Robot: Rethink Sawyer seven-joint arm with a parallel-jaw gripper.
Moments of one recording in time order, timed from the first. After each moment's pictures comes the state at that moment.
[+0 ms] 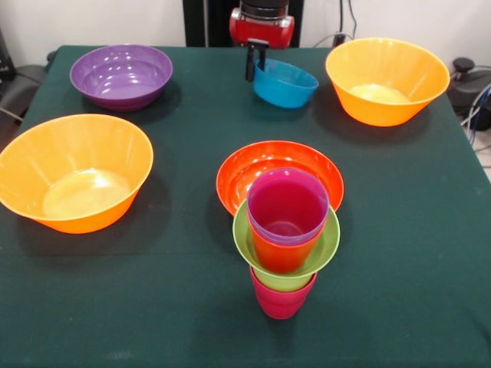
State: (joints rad) arm -0.17 -0.50 -0.12 1.99 -0.70 -0.12 2.51
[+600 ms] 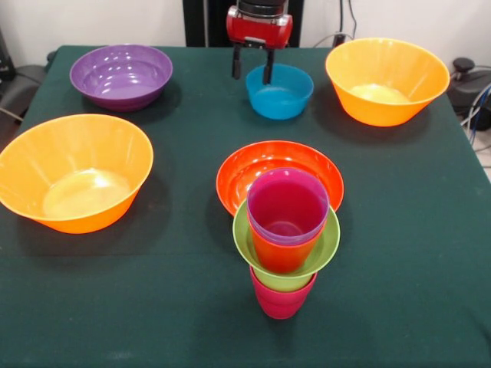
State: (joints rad) arm -0.20 -0.53 -0.11 1.99 -0.69 -0.10 2.51
